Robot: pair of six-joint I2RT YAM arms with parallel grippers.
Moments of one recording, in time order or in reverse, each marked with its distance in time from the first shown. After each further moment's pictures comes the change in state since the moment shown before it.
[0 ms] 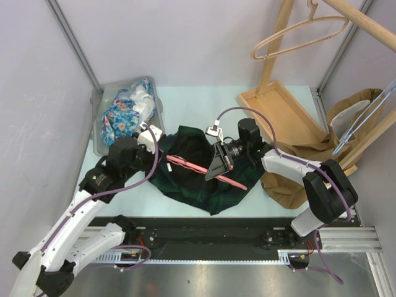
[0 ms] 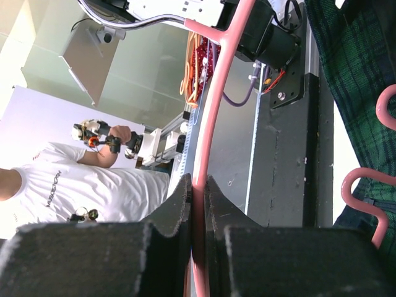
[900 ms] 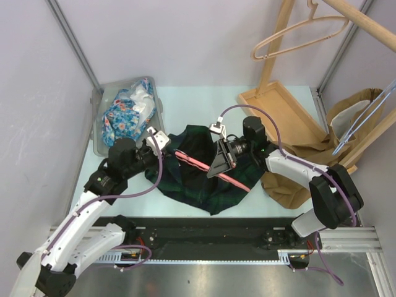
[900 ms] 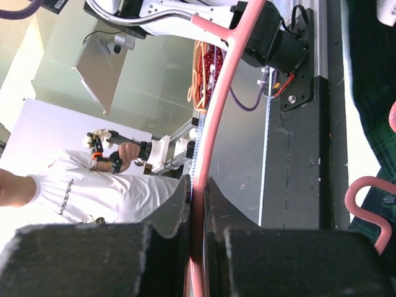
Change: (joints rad) left arm 0.041 -0.008 -0.119 0.250 0.364 0.133; right arm -0.016 -0.056 -0.001 0.020 0.003 0.103
